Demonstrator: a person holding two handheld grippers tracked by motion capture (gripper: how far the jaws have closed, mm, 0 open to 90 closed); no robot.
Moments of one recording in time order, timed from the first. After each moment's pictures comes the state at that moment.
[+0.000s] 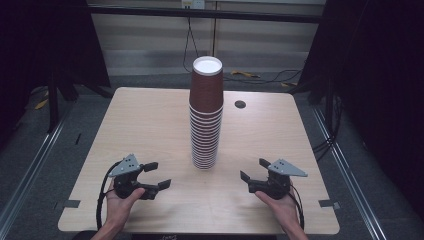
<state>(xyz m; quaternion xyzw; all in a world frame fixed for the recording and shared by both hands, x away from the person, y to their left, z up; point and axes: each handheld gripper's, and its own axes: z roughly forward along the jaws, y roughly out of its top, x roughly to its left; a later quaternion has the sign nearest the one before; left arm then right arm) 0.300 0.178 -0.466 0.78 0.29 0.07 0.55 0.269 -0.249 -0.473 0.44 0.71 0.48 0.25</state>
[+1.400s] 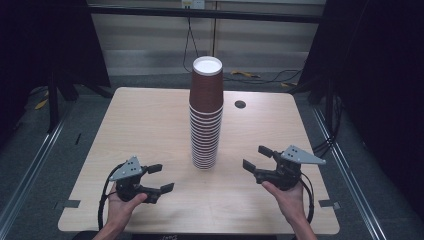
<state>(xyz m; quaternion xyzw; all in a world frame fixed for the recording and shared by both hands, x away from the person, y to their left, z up) 0.292 0.169 -0.464 0.78 0.25 0.06 0.56 0.270 -0.254 -0.405 0.39 0.70 0.57 0.20</state>
